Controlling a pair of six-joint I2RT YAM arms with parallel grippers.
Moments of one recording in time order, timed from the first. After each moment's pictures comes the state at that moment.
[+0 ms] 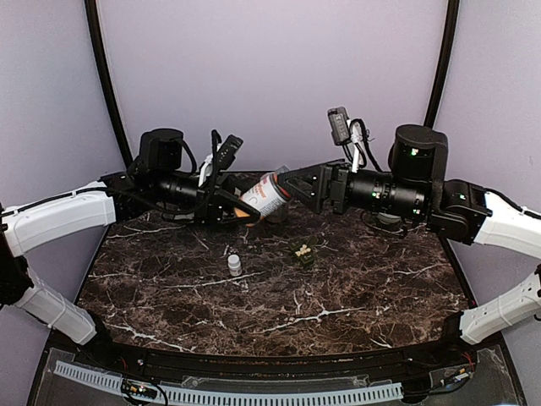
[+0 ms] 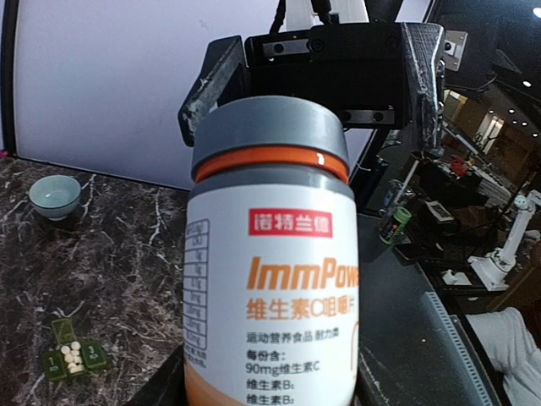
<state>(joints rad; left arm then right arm) -0.73 1.38 1.16 -0.06 0.98 -0.07 1.10 1.18 1.18 -0.10 -0.05 0.44</state>
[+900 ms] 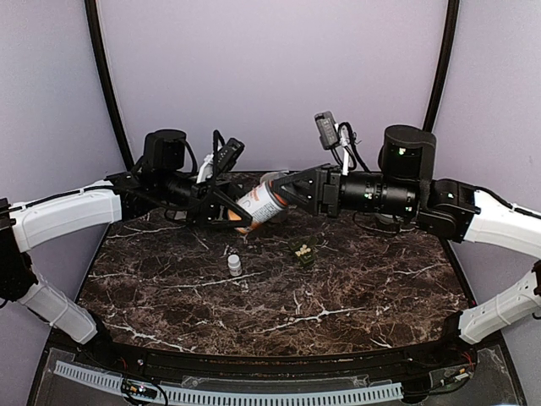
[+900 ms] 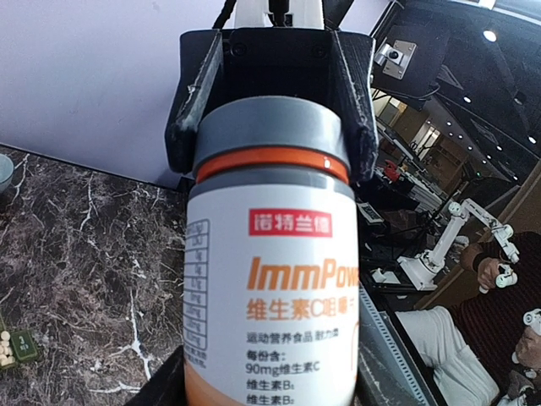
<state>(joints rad) -0.71 1.43 1.16 -0.02 1.23 -0.22 1.07 1.23 1.18 -0.06 -0.21 0.45</state>
